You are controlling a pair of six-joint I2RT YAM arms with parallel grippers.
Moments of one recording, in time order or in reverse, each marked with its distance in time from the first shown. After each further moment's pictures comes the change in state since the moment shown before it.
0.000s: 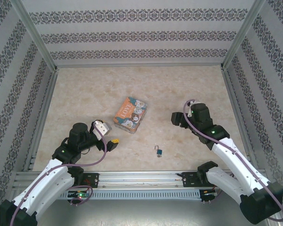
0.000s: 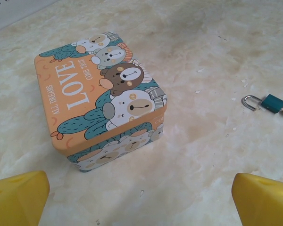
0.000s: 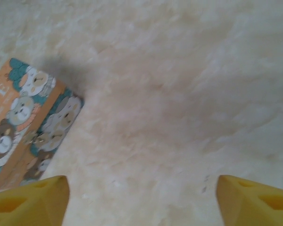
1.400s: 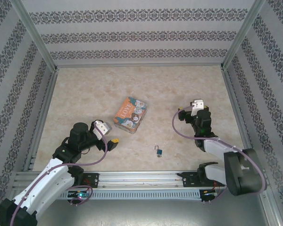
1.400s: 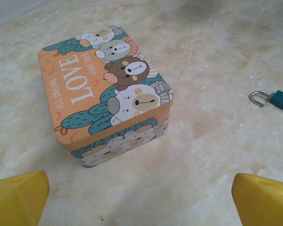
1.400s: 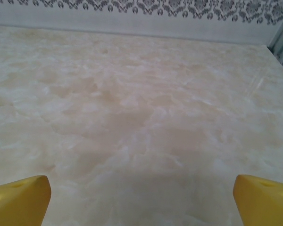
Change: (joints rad) left arm 0.000 0.015 0.000 0.000 -0.028 0.005; right arm -0.230 0.364 -0.404 1.127 0.054 -0.433
